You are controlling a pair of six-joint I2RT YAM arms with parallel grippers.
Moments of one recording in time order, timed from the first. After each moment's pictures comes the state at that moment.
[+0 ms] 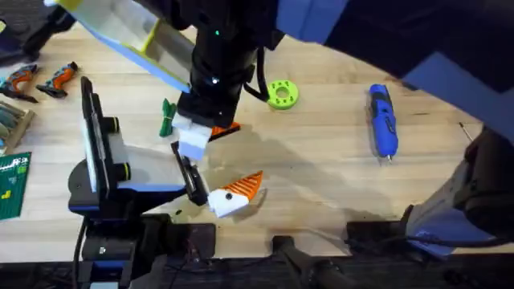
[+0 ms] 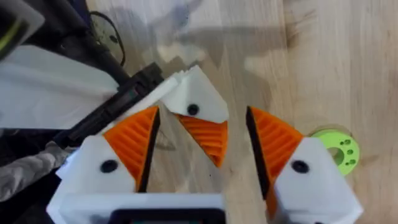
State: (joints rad) left arm 0.02 0.01 0.01 -0.12 1.16 0.05; right arm 1.01 1.93 2.03 -1.35 -0.15 -0.28
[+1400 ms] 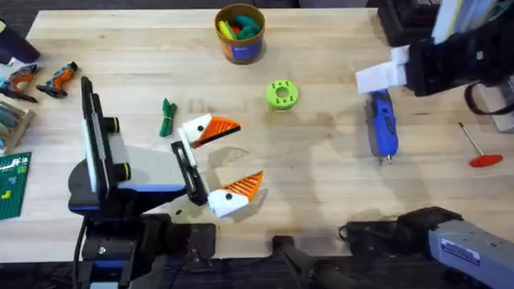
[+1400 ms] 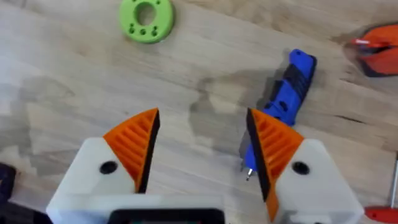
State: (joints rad) left arm 0.02 0.01 0.01 -0.12 1.16 0.05; right arm 0.21 1.13 1.25 -1.16 -0.10 -0.03
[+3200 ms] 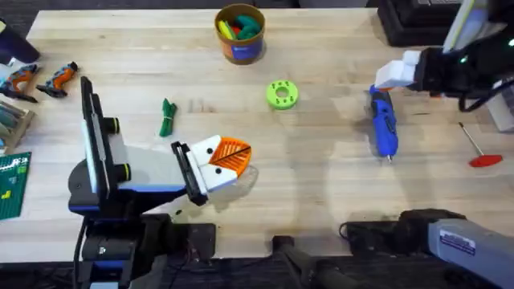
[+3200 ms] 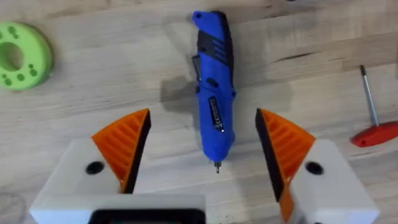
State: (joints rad) left arm 0.02 0.01 0.01 -0.12 1.16 0.06; right arm 0.00 1.22 1.14 -1.09 0.10 0.18
